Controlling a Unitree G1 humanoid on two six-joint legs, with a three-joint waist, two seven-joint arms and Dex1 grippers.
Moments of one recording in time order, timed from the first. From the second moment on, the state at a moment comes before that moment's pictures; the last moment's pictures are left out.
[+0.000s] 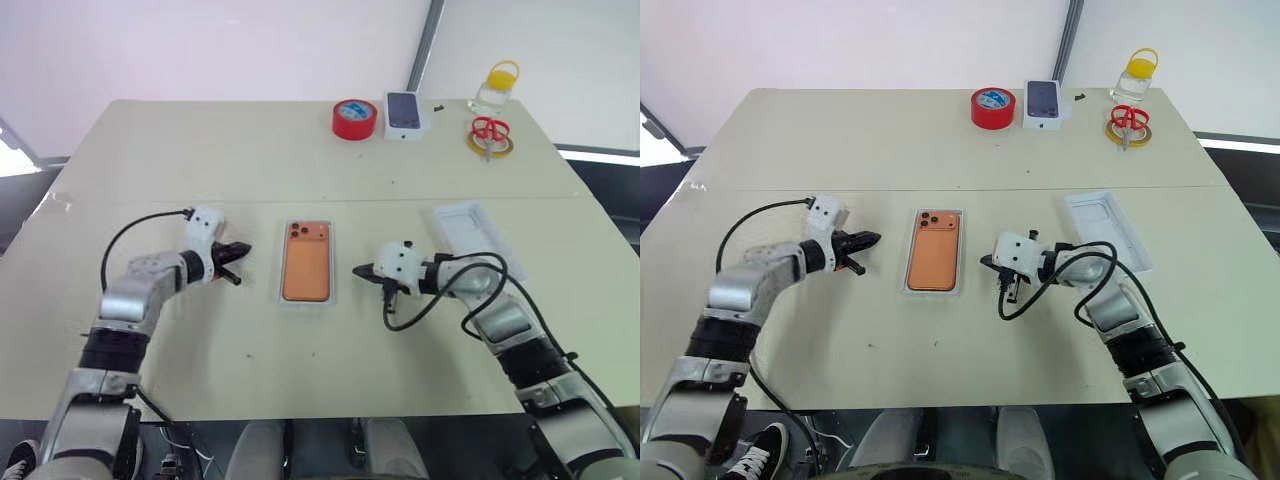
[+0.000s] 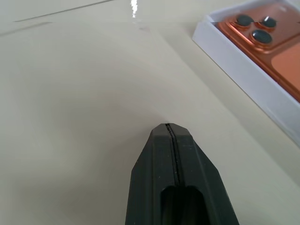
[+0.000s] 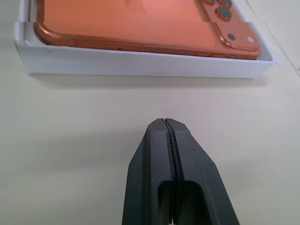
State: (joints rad) left arm -0.48 0.56 -0.05 0.24 -0.30 0.49 -0.70; right arm -0.47 -0.54 0.29 0.19 -0.06 0.00 0.92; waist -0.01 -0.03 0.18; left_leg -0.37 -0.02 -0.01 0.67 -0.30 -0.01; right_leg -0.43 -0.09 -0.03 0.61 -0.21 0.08
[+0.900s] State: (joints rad) left arm -0.71 0.05 -0.24 0.54 -0.09 0.35 -0.82; right arm -0.27 -0.80 0.10 0.11 -0.09 -0.03 0.92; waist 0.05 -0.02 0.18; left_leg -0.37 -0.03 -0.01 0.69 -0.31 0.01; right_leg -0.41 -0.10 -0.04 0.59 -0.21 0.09
